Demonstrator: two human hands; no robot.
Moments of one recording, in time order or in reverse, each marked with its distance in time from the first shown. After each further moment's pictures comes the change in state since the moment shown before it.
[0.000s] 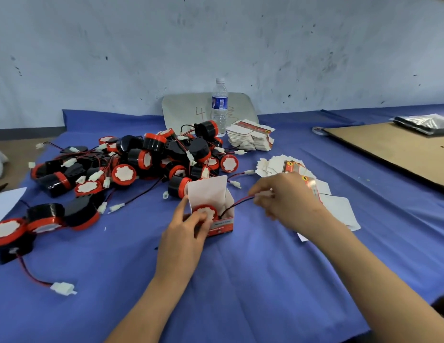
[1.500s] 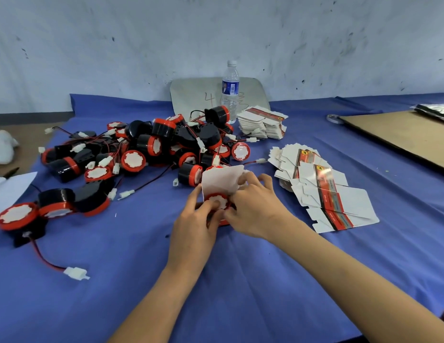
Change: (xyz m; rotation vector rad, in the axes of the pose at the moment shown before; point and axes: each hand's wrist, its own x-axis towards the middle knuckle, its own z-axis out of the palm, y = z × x) left_hand -0.001 -0.001 -0.001 -0.029 -0.024 0.050; right_hand 0.027 -0.015 0.083 -0.517 -0.092 -0.194
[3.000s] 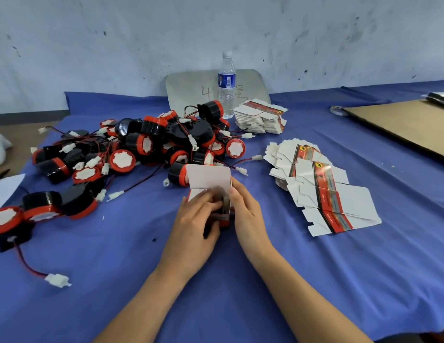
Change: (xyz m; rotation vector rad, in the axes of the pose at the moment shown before) left_hand 0.003 0.004 0.007 -0.006 -0.142 0.170; right_hand -0.006 -0.009 0.054 1.656 0.408 0.217
